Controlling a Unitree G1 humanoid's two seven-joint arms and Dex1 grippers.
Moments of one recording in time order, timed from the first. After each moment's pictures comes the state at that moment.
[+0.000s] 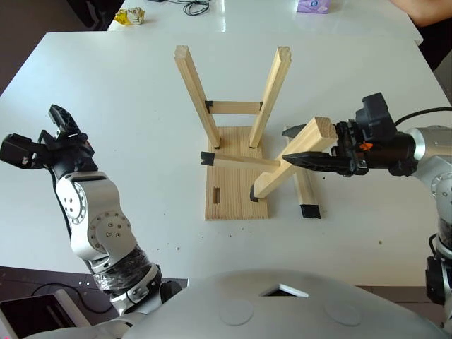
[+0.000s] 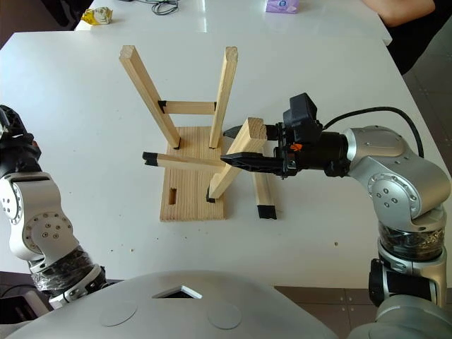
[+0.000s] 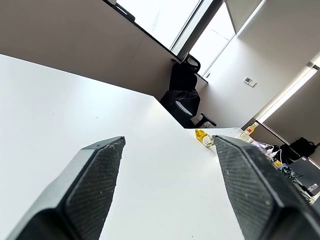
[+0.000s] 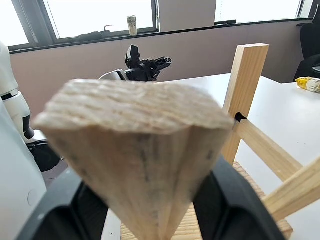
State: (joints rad) left arm -0.01 -0.01 0.56 -0.56 -0.63 0.32 0.39; right arm -0.22 -0.72 -0.12 -0.54 0.90 0.78 1.07
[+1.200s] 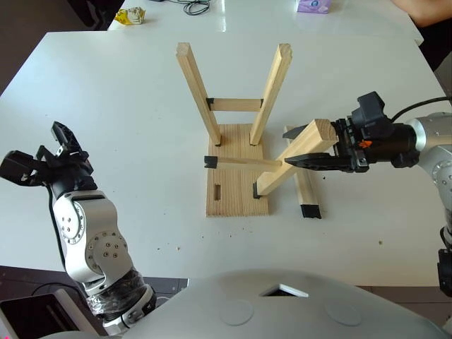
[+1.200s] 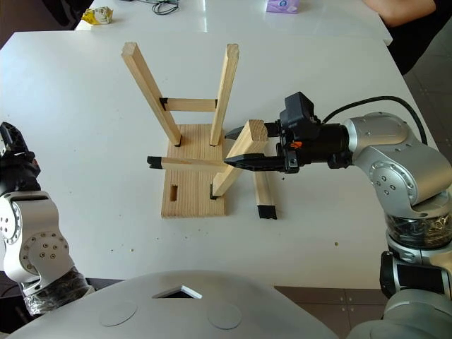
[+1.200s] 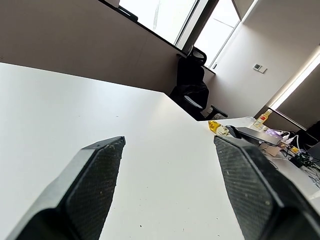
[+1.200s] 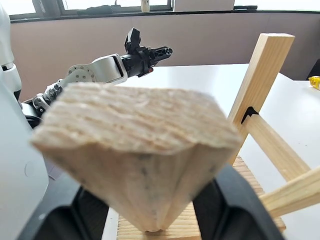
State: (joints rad) left arm 0.15 -0.02 0.54 -0.62 -0.62 0.31 0.36; right arm -0.29 -0.80 -0.02 -0.47 0.80 0.67 1.15
